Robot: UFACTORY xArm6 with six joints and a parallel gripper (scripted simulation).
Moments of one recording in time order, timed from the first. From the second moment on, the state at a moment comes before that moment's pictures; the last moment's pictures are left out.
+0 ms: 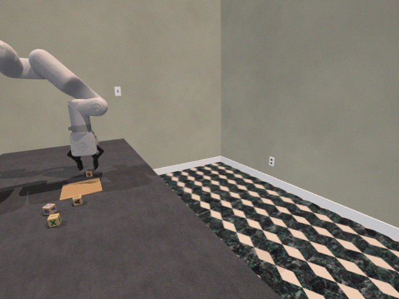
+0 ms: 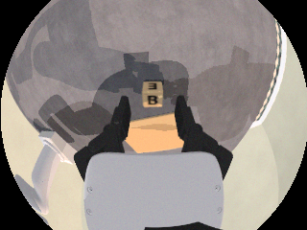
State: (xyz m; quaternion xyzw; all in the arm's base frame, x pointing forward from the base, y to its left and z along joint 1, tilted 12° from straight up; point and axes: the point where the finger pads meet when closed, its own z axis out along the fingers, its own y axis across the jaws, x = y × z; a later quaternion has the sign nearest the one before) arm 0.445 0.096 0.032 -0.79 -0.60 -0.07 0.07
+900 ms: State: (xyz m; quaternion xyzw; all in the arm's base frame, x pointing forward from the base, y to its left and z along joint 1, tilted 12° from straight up) arm 0.445 0.097 0.029 -0.79 -0.60 -0.07 0.07
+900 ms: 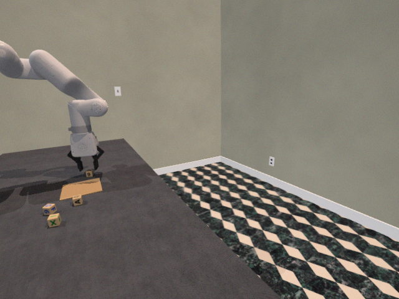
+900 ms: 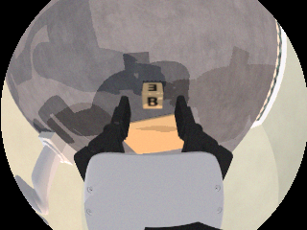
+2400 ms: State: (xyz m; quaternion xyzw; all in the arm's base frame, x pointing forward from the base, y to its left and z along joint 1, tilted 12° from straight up) arm 0.446 0.102 0.003 -0.79 -0.60 -0.07 0.07
